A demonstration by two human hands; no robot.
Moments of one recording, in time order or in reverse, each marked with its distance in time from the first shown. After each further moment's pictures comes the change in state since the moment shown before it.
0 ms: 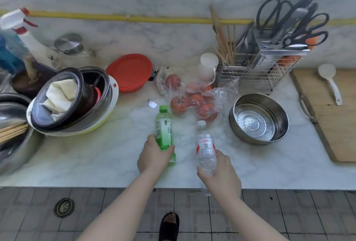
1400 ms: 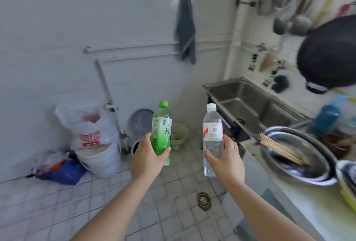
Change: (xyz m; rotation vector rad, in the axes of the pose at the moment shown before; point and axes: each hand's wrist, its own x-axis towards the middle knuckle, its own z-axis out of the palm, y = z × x) left_hand -0.332 -0.557 -0.418 -0.270 1.124 -0.577; right_hand -0.502 -0.422 0.257 0.141 -0.431 -1.181
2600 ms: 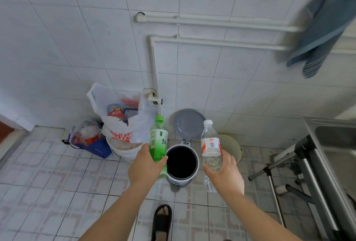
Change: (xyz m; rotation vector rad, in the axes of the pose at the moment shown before) left_hand 0.357 -0.173 0.082 0.129 -0.022 -0.594; right_hand 0.308 -0.104 0.342 -0.188 -0.576 -0.127
